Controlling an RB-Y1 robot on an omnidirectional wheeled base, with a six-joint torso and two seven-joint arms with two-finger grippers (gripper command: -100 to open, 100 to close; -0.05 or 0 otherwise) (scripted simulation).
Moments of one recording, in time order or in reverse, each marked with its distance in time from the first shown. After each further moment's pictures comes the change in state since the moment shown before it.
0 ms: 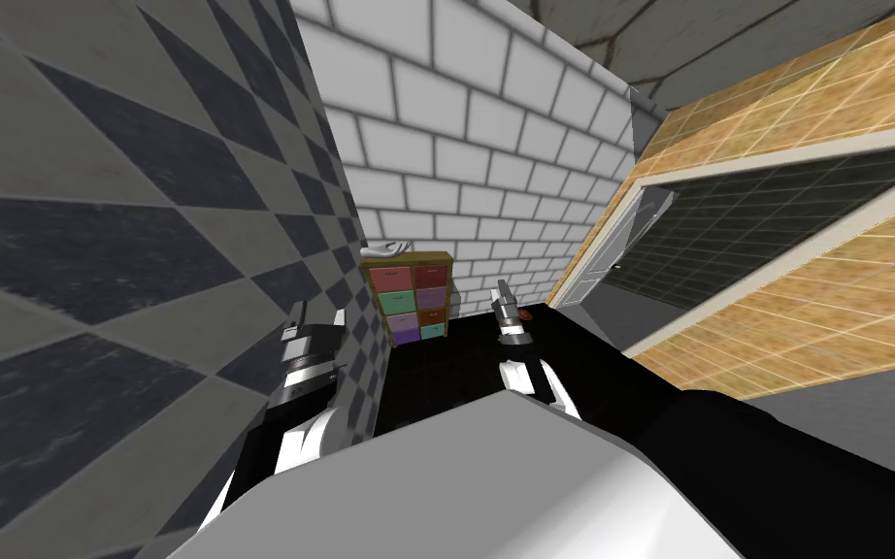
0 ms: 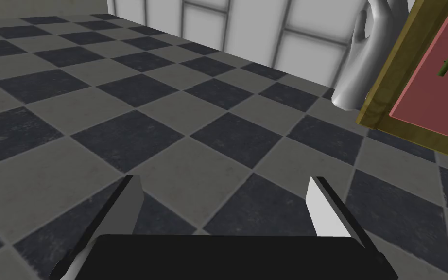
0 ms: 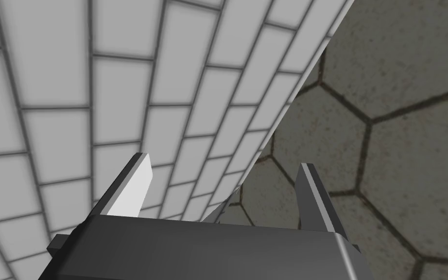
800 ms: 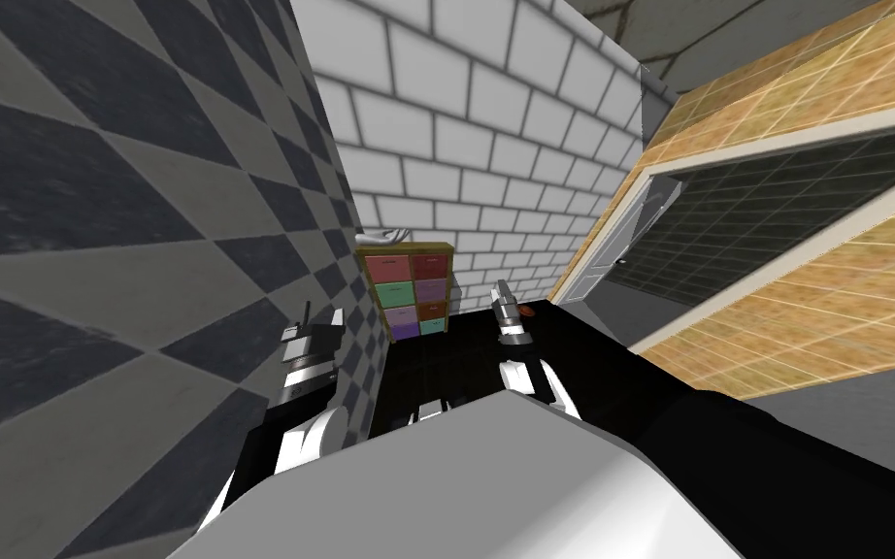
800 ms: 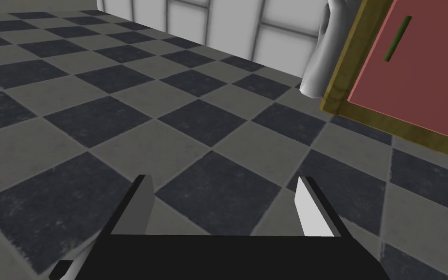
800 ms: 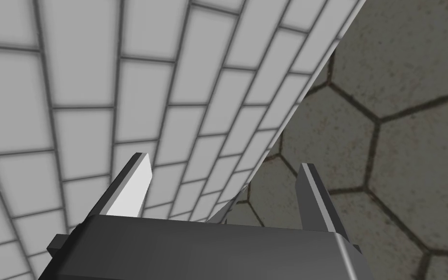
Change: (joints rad) left arm 0.000 0.000 0.000 0.000 0.000 0.000 0.000; right arm 0.000 0.000 0.000 0.000 0.000 0.000 0.000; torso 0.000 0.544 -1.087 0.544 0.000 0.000
